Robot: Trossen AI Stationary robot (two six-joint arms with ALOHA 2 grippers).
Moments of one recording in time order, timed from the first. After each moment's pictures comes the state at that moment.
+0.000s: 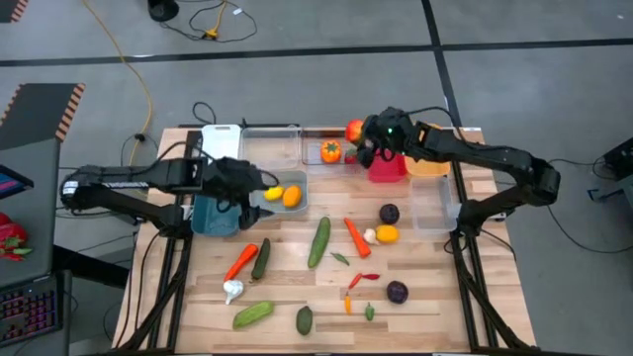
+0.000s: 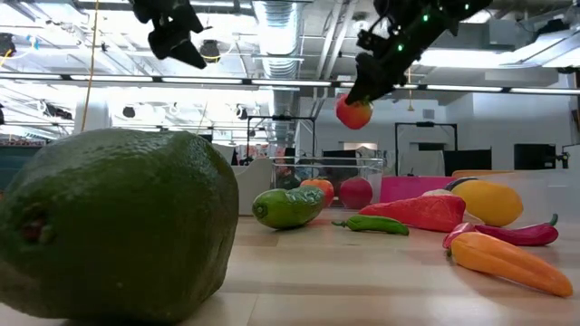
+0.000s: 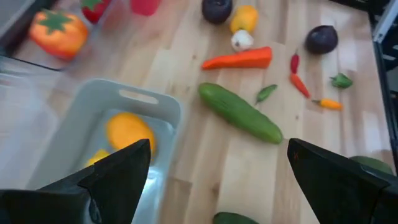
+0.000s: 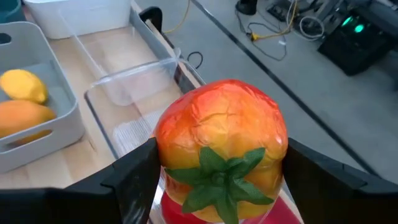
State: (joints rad) left arm 0.05 1.08 1.02 -0.69 -0.02 -0.26; right arm -0.48 1.35 1.07 -0.29 0.24 -0.11
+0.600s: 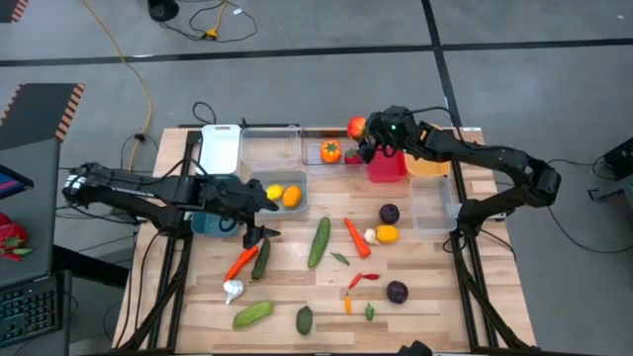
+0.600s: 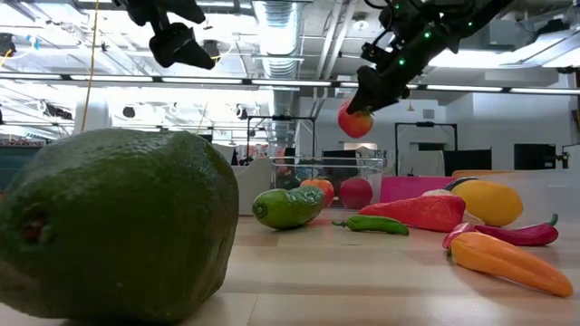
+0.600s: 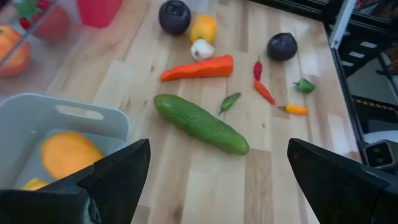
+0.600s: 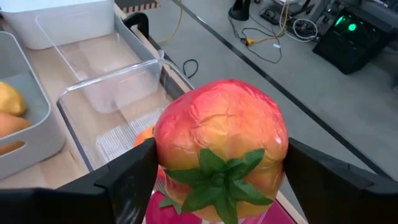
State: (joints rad) left arm -0.09 1.08 0.89 -0.45 -0.05 -0.32; right arm -0.55 1.35 0.99 -0.15 0.20 -0.11
